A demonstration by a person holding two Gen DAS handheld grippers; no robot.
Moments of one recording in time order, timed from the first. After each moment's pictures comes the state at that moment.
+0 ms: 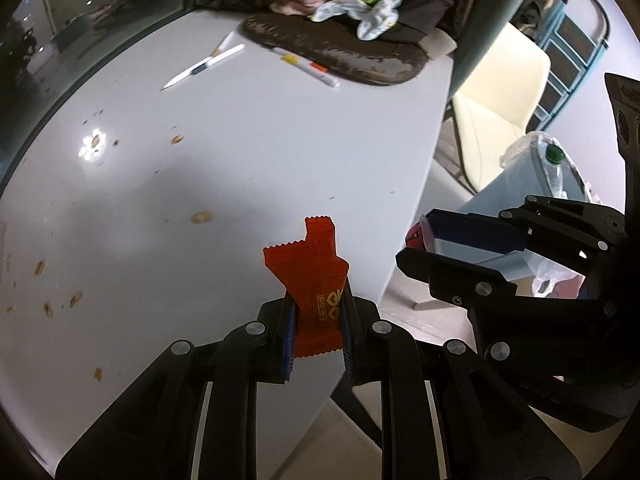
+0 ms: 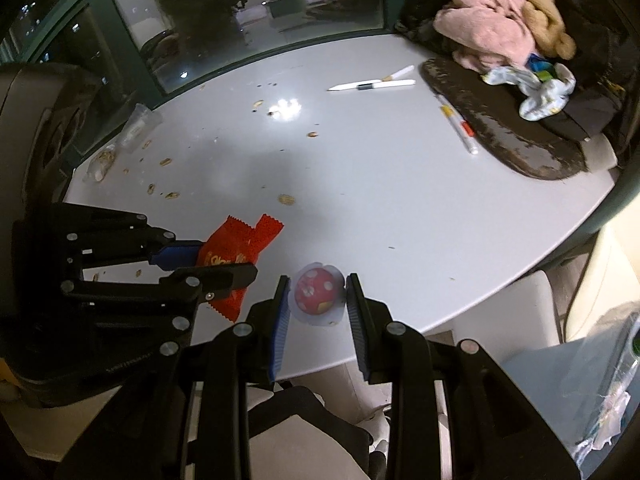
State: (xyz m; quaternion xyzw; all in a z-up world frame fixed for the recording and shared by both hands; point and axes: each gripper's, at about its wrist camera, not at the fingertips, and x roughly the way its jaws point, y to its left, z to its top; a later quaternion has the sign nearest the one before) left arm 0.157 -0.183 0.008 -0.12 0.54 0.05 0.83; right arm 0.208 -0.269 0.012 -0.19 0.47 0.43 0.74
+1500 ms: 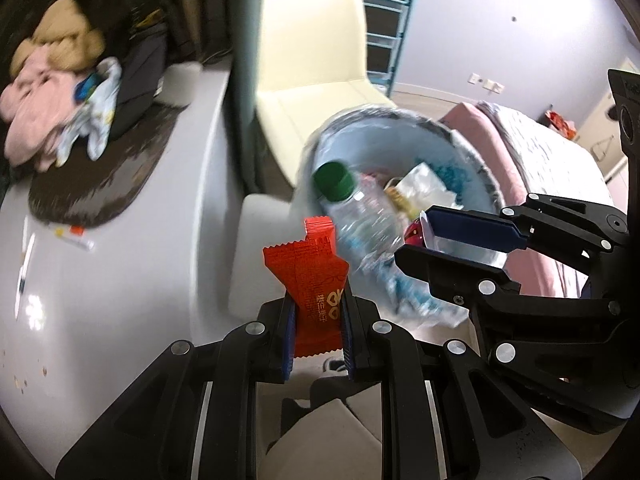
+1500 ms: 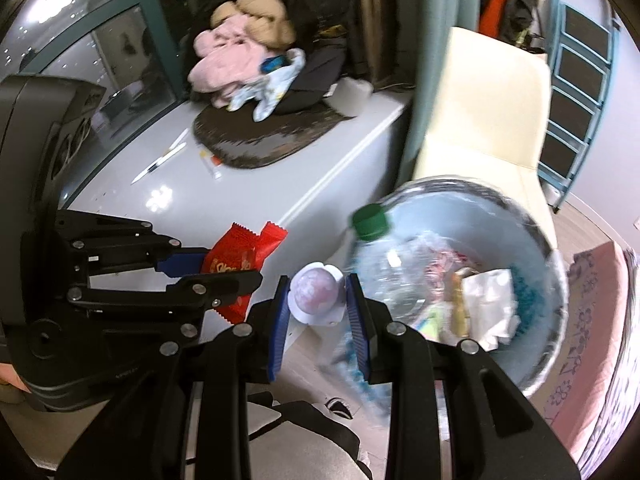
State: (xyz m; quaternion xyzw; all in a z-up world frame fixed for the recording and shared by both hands) left arm 0.315 -0.438 0.043 0.06 0.51 -0.20 0.83; right arm 0.296 -0.517 0.057 -0.05 0.45 0.19 0.87
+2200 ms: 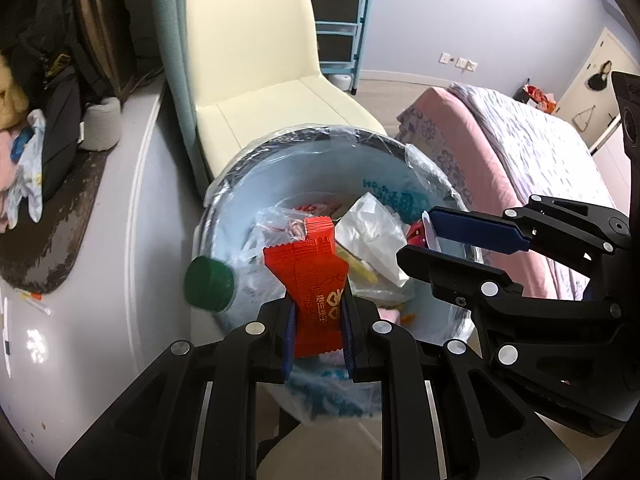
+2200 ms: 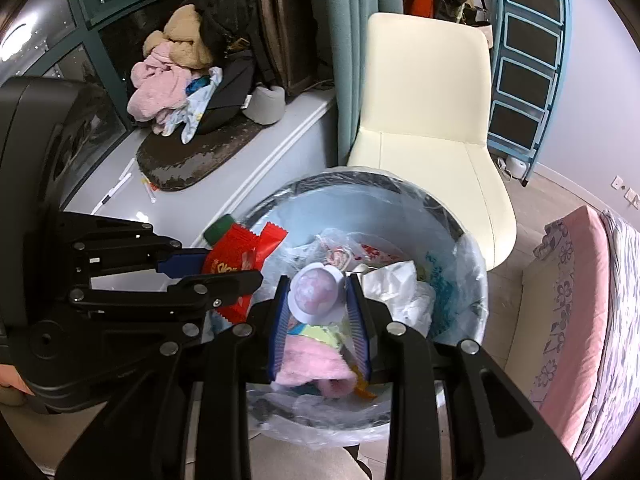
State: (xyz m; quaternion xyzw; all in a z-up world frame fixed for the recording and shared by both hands) left arm 0.363 -0.538 0.030 0.09 0.52 -0.25 0.81; right arm 0.332 -0.615 0.051 -0.01 0.46 0.14 0.88
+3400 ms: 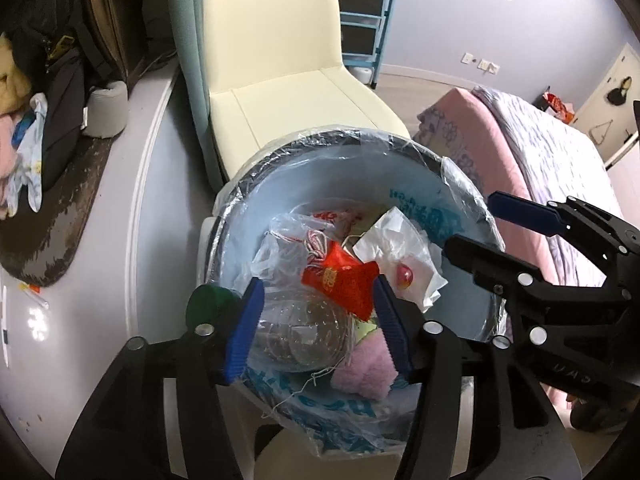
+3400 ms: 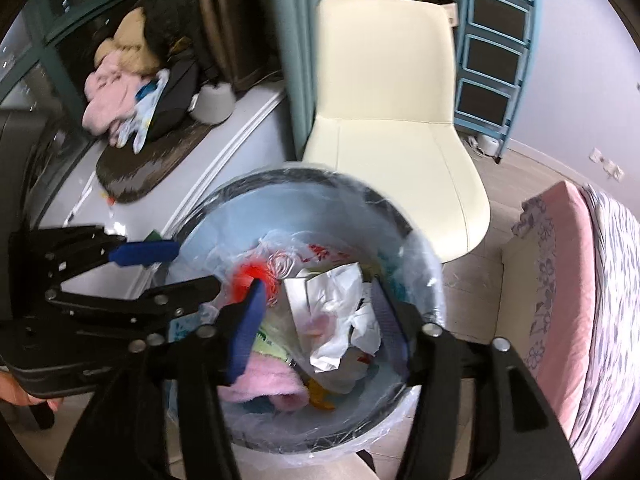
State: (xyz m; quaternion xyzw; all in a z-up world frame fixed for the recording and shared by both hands) left arm 0.394 -0.542 0.016 0.08 0.54 -0.21 0.81; right arm 0.361 -0.644 0.040 0.01 0.48 0.07 0.87
